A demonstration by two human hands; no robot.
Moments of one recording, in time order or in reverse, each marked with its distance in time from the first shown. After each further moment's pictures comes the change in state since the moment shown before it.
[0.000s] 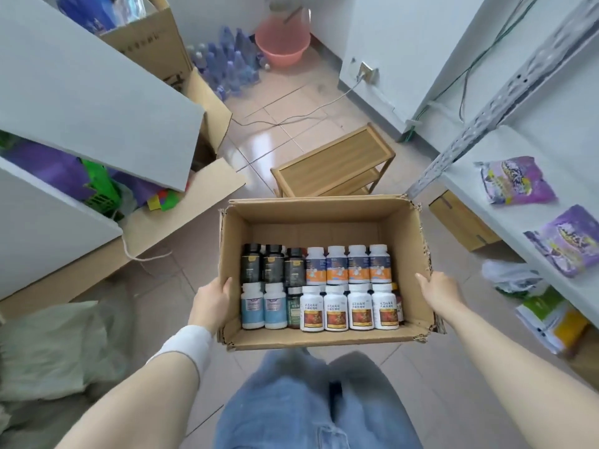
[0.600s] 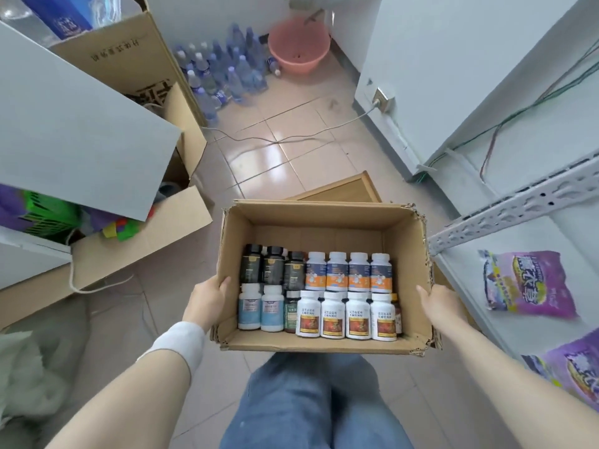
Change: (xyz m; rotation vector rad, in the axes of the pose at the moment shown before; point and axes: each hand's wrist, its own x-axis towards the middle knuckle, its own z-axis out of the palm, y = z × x) left_hand 0.165 0.234 0.076 -0.070 0.005 -0.155; right_hand 0.300 -0.063 -0.143 -0.162 -0.090 -0.136
